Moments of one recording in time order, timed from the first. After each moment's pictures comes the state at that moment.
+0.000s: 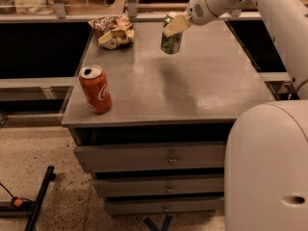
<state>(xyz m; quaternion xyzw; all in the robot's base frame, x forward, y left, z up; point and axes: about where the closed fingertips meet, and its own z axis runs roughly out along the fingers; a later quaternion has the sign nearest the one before) 0.780 -0.085 0.928 -0.39 0.82 0.18 0.38</state>
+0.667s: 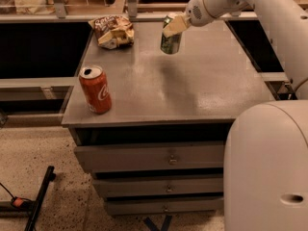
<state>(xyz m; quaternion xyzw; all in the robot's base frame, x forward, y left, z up) 0.788 -0.086 0.922 -0.38 0.82 0.18 0.38</state>
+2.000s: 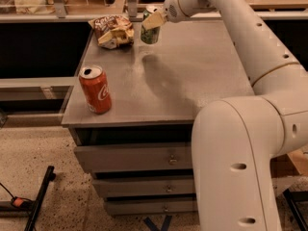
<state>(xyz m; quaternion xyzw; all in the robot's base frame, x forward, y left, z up) 0.851 -0.022 0.922 -0.41 0.78 0.18 0.45</state>
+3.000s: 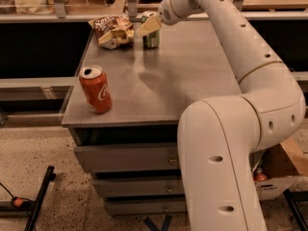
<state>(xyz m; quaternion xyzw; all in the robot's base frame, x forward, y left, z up) 0.869 -0.014 0.900 -0.42 0.79 0.15 0.42</state>
